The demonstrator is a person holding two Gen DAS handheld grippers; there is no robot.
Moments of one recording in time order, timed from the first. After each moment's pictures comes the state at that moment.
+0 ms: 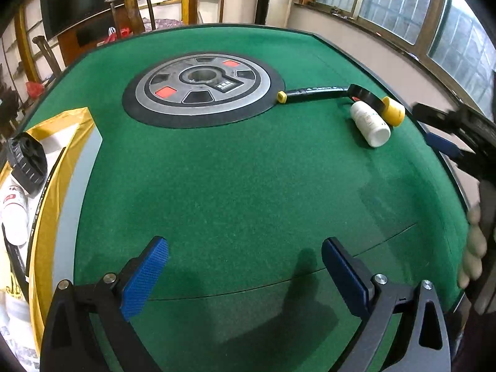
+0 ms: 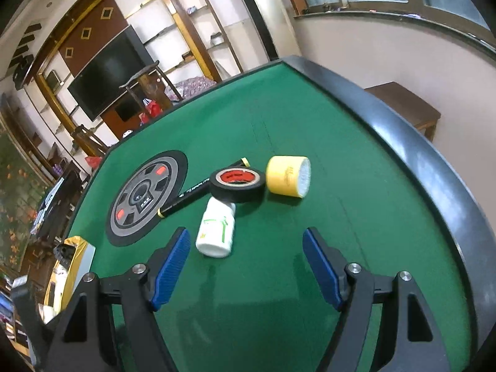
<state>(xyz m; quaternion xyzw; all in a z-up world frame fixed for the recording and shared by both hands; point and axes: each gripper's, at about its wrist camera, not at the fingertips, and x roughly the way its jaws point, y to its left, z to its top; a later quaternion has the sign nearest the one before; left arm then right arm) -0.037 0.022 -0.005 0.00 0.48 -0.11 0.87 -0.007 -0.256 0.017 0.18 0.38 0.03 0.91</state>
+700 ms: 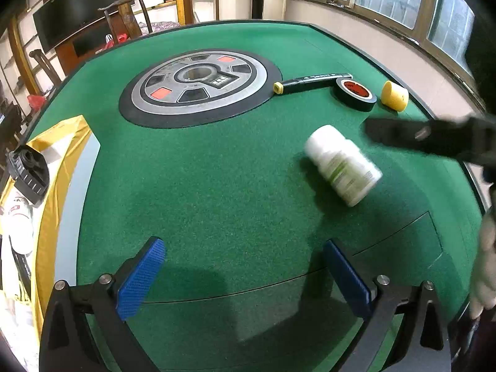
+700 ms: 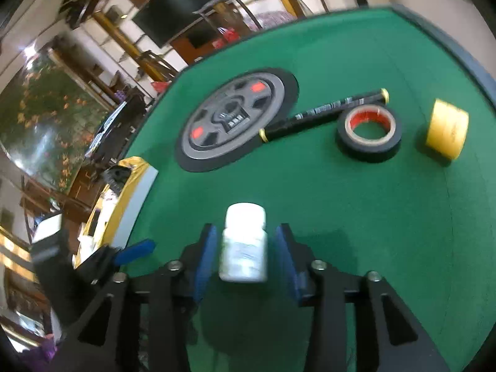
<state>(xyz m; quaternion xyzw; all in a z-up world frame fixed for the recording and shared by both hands) -0.038 0.014 -0.011 0.03 0.49 -0.10 0.87 0.002 -0.185 0.007 0.14 0.46 0.24 0.84</state>
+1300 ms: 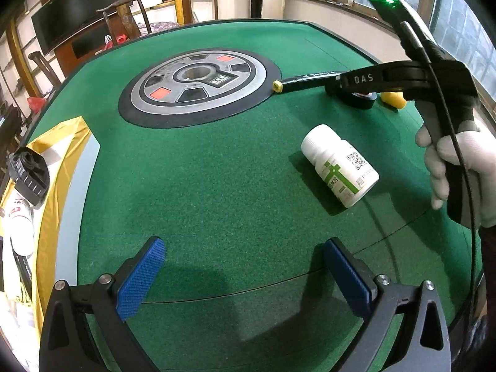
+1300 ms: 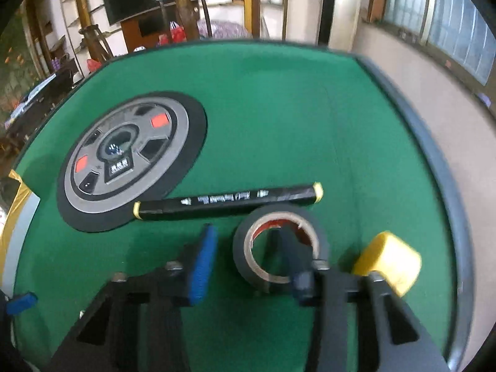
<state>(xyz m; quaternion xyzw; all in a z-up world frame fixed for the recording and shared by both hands) -0.039 0.013 -0.012 0.04 0.49 -0.10 0.87 0.097 -0.186 -0.012 -0.03 0.46 0.07 0.88</state>
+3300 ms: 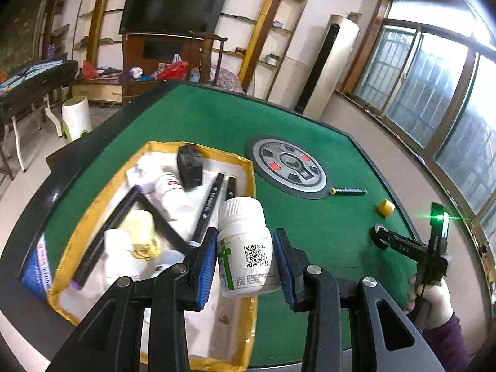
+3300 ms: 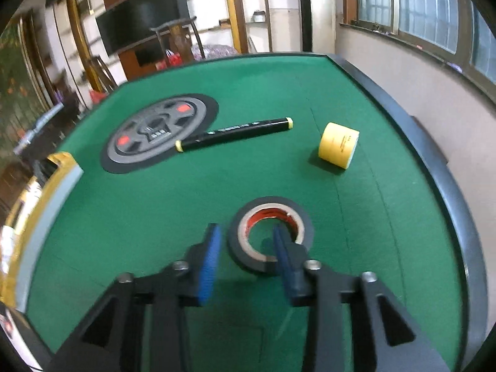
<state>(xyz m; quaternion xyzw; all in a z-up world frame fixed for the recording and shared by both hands) -0.149 0.193 0.078 -0.15 0.34 -0.04 0.93 -0.026 -0.192 0.000 0.01 0.41 0.05 0.91</state>
